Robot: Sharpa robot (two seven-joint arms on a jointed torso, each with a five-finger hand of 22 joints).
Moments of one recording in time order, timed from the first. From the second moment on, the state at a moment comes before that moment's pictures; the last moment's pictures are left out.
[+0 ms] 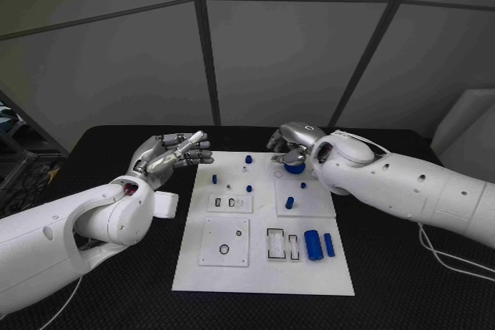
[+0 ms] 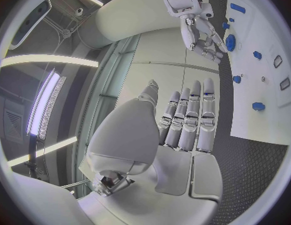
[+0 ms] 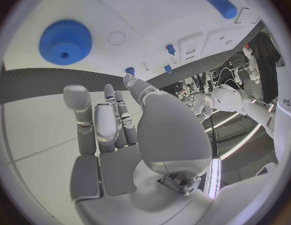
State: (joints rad) left arm 1.08 -0.92 0.12 1.65 -0.06 -0.37 0.42; left_hand 1.40 -0.01 0.03 0.17 0.10 0.93 0.22 0.10 0.07 1.03 0.17 0.11 0.07 1.11 0.12 0.15 0.20 0.19 0.96 0.23 0.34 0.14; right arm 1.20 -0.68 0.10 1.29 -1.61 -0.29 -0.13; right_hand 1.33 -0.13 0.36 -0.01 0.16 0.95 0.17 0.07 0.07 1.15 0.10 0.13 0.07 1.47 0.02 1.29 1.07 0.14 1.28 0.12 1.14 0.84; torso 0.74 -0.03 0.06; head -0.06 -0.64
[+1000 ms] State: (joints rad) left arm 1.08 -0.91 0.12 1.62 -0.06 -0.35 0.42; left_hand 1.40 -0.01 0.04 0.16 0.10 0.93 0.22 0.10 0.07 1.03 0.17 0.11 0.07 1.11 0.12 0.15 0.20 0.19 0.96 0.22 0.34 0.14; right arm 1.21 -0.71 0.10 1.26 -1.41 -0.13 -0.25; right_hand 1.38 -0.12 0.11 0.15 0.21 0.85 0.17 0.16 0.08 1.41 0.08 1.39 1.31 1.47 -0.01 1.49 1.31 0.08 1.41 0.10 1.37 1.20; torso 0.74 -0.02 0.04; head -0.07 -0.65
